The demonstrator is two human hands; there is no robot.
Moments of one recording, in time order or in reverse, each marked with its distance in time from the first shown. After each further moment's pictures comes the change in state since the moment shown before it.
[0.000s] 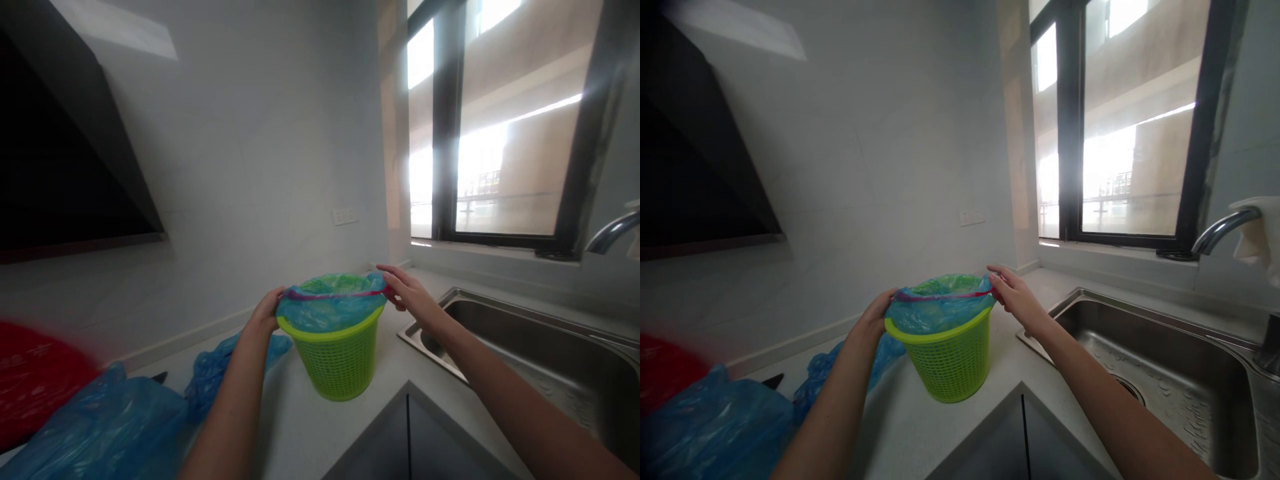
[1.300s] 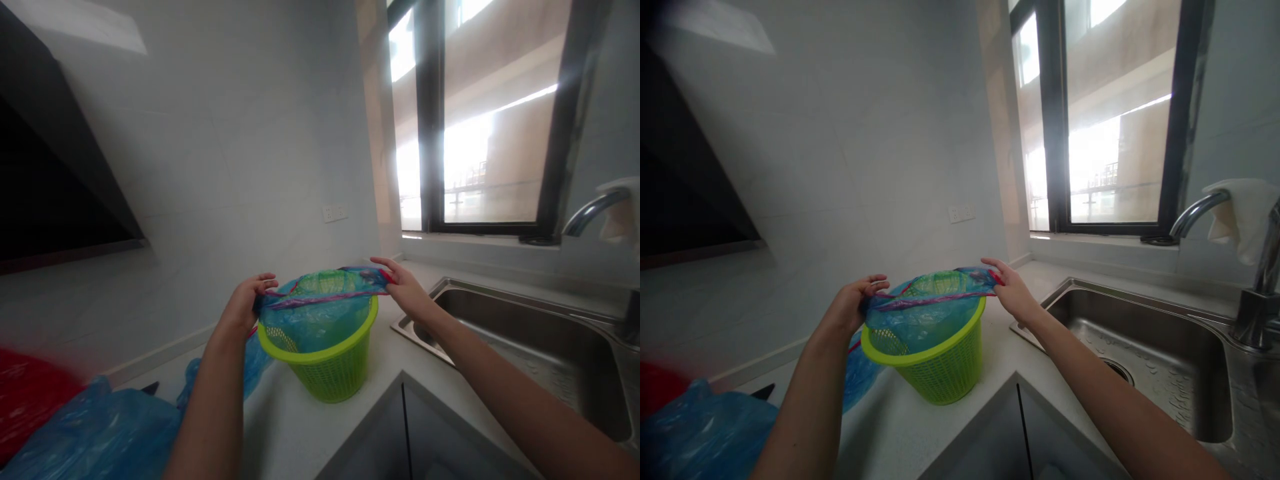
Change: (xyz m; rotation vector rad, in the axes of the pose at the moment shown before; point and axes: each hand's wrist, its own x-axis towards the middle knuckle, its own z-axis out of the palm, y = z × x) left_hand -0.042 0.046 0.012 0.124 0.179 0.215; right_hand 0.008 0.016 -0.005 0.225 -0.041 -0.139
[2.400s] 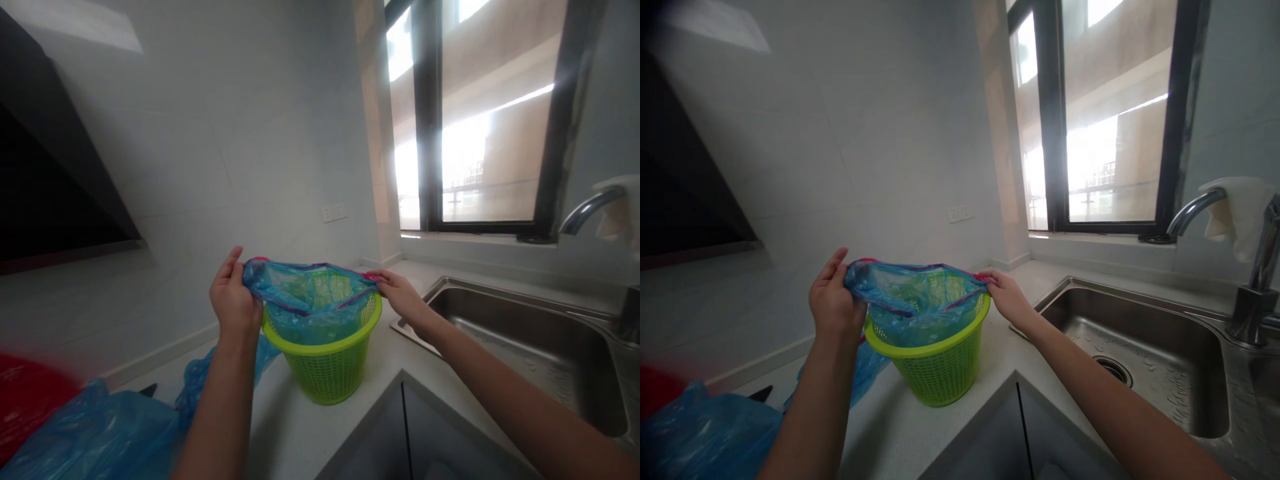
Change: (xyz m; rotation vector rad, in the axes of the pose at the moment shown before) left_hand -0.023 0.017 0.030 -0.450 0.220 0.477; right_hand -0.002 0.013 0.008 -0.095 0.104 0.062
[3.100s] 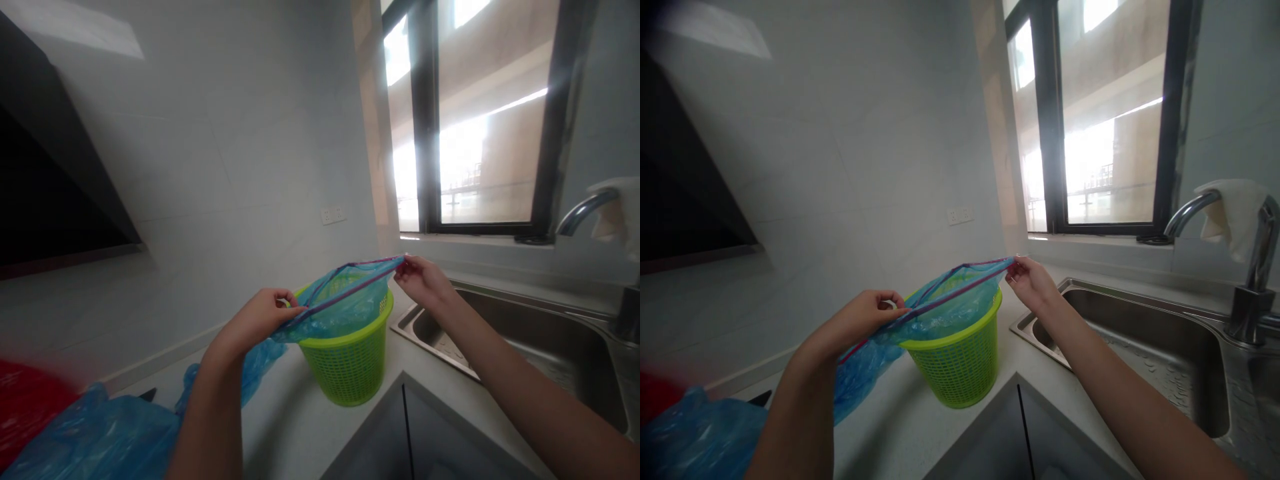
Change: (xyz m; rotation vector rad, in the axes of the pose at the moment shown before) left_hand -0.020 0.021 -0.016 1.152 -0.908 -0.345; right_hand 0.016 -0.031 -0.041 0.890 0.295 0.279
